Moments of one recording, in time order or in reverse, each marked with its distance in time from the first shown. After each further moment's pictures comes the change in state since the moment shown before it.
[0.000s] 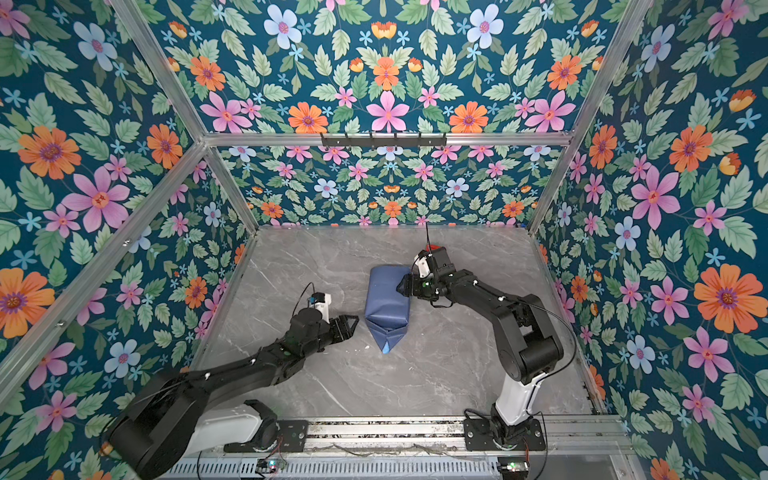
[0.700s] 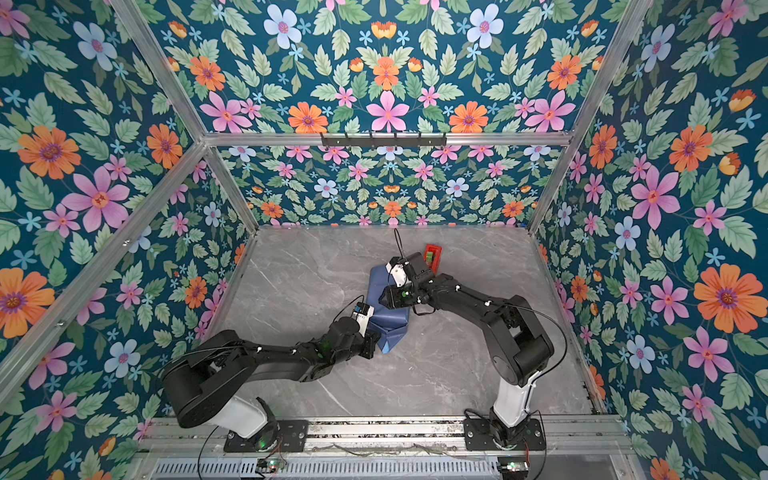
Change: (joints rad) left arm -0.250 0.394 0.150 0.150 -0.039 0.270; right arm 0.170 0.055 0.037 0.034 -0.032 -0.098
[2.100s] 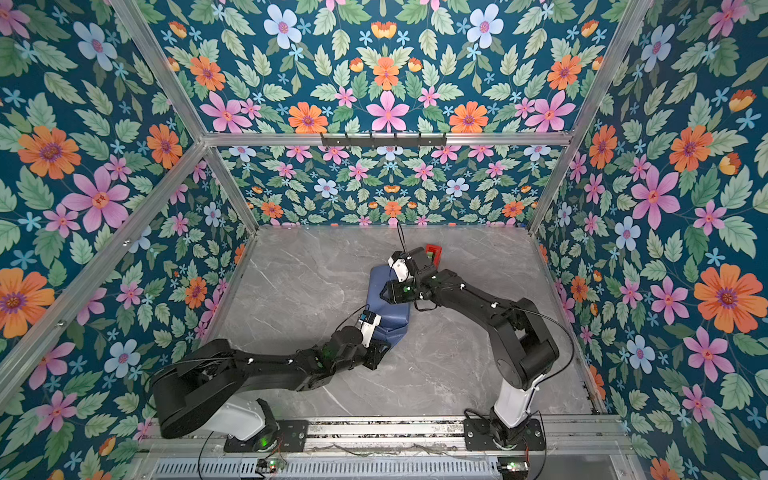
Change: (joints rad) left arm -0.097 -0.142 -0.029 -0.046 -0.009 -0.058; right arm -0.012 -0.076 0.057 -0.063 0.002 0.010
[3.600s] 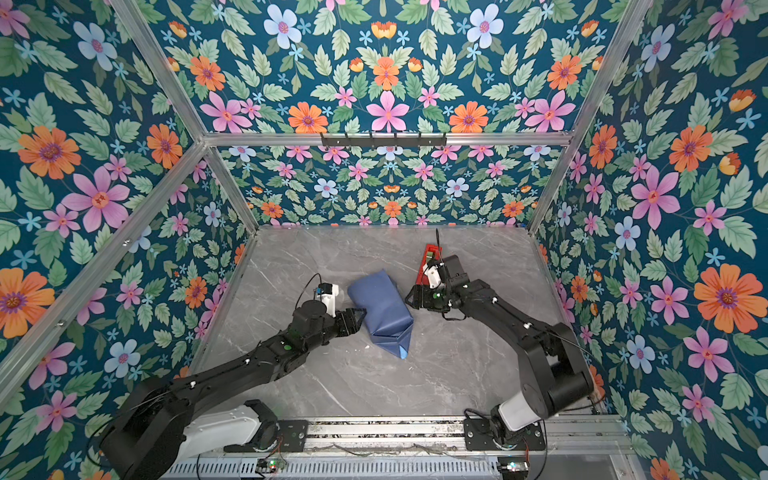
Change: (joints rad) left arm 0.295 -0.269 0.060 -0.238 0.057 -0.142; right arm -0.159 -0.237 -0.291 -0.070 -0.002 0.097
